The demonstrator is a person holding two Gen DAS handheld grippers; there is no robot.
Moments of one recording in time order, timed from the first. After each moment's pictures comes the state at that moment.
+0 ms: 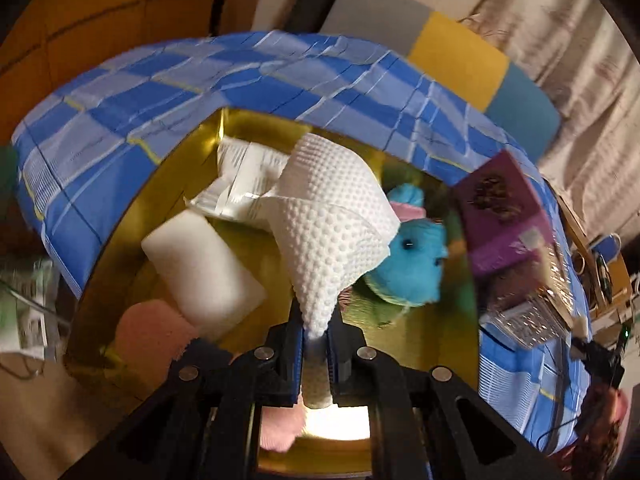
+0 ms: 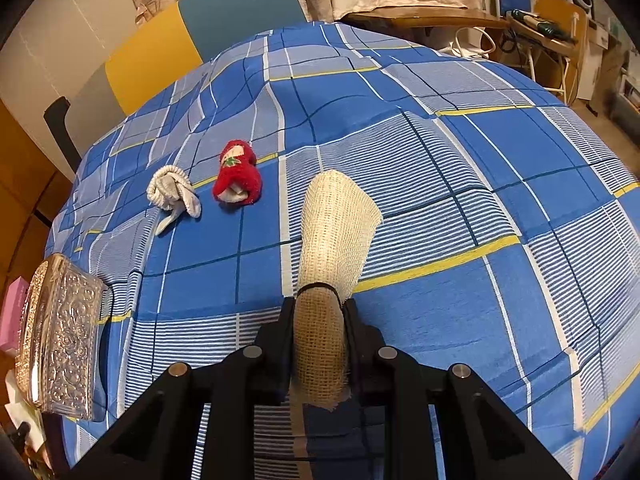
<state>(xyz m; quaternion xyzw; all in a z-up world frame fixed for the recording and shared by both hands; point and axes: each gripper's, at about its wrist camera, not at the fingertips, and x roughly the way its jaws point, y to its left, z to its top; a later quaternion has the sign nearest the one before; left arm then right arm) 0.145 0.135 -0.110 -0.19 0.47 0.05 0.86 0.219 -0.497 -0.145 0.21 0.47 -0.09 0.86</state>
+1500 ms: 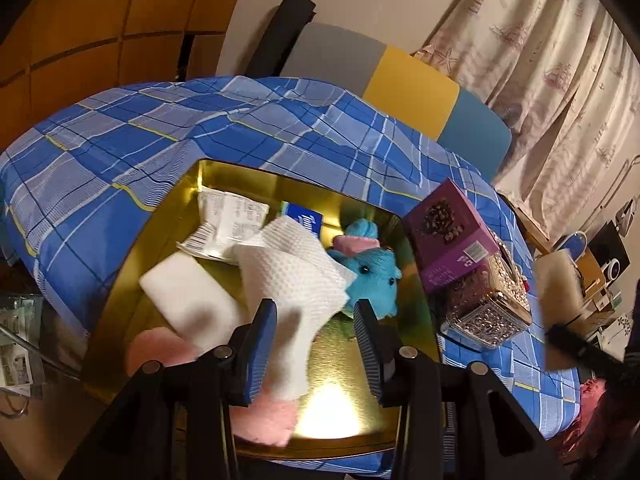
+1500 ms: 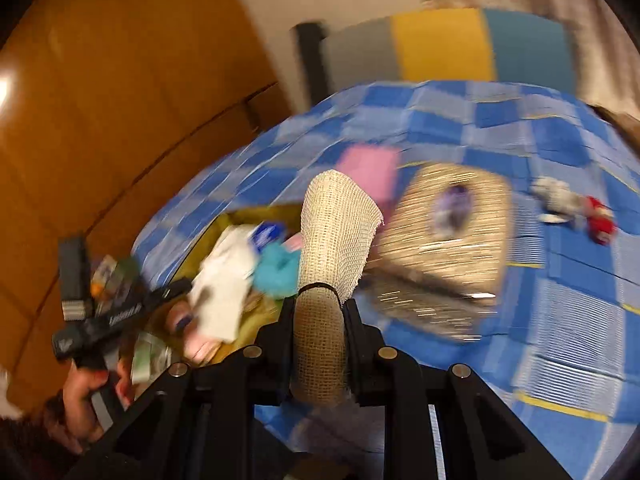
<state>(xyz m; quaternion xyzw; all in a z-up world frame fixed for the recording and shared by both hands) 0.113 0.151 -0.077 -0.19 0.38 -0.02 0.90 0.135 -0.133 -0.035 0.06 0.42 0.29 0.86</state>
